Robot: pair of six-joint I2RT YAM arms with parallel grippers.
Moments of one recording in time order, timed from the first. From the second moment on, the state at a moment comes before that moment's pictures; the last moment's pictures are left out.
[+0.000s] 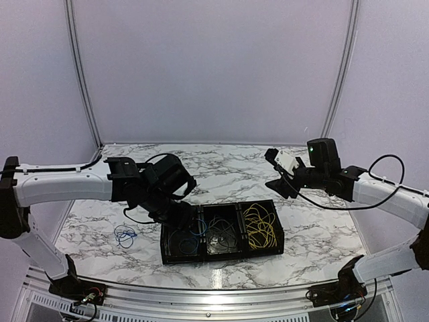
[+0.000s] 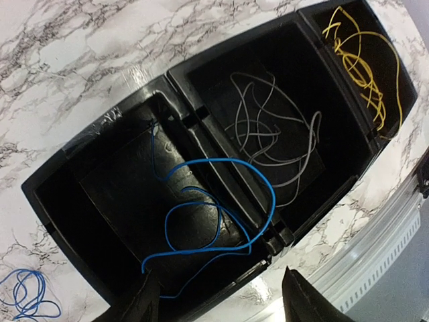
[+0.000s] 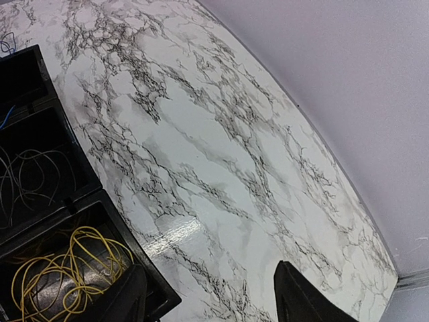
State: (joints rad) left arm -1.06 1.56 1.25 -0.76 -0.03 -0.58; right arm 0.49 1.21 0.84 -0.19 -0.22 -0.55
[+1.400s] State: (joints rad) left arm -1.02 1.83 1.28 -0.79 -0.14 -0.49; right arm 0.49 1.18 0.83 -0.19 -0.22 -0.54
